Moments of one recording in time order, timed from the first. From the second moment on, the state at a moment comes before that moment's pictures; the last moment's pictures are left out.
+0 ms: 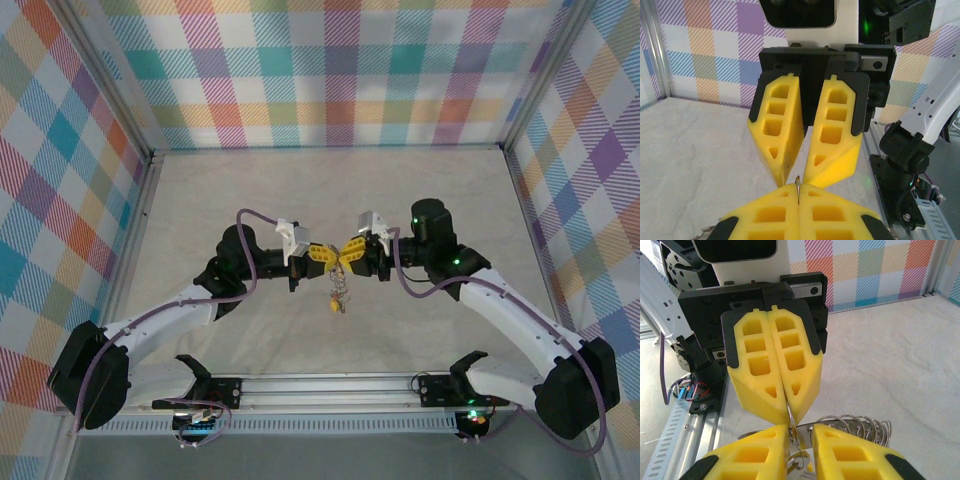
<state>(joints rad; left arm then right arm) -0.64 1.18 0.65 0.50 0.78 -0.04 0.54 1.12 0.84 -0.16 -0.90 -0.25</state>
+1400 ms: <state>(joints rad) -0.64 1.24 0.95 -0.18 0.78 0.37 0.58 1.30 1.06 -0.59 -0.84 -0.56</state>
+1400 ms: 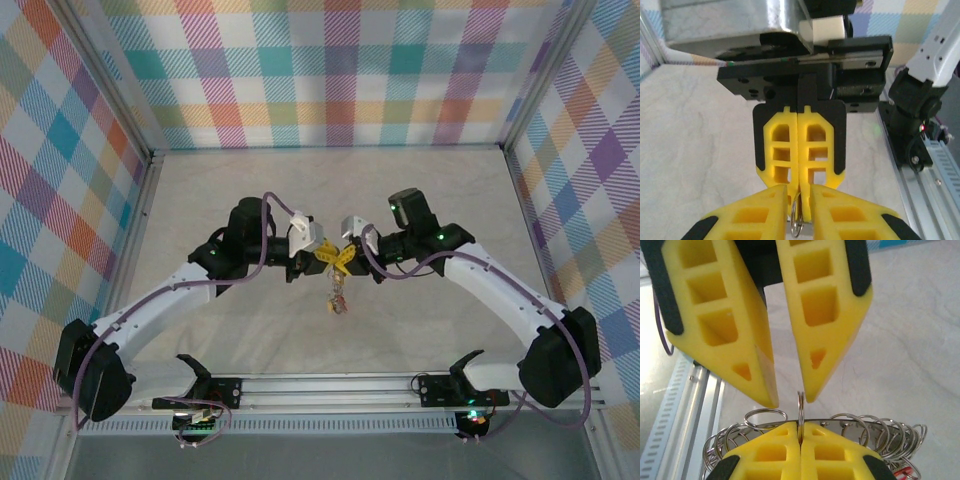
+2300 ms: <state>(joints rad) -0.65 1.23 0.89 -0.25 0.82 0.41 0.57 1.22 1.06 -0.62 -0.81 -0.57</state>
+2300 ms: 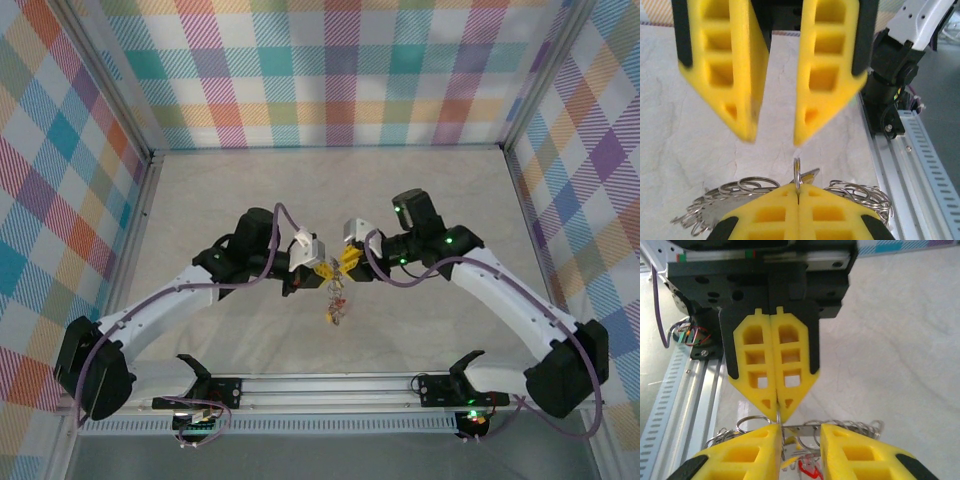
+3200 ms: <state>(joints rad) -0.62 1.19 0.77 0.06 0.86 0.24 0.57 1.24 1.03 -0.58 -0.88 -0.53</state>
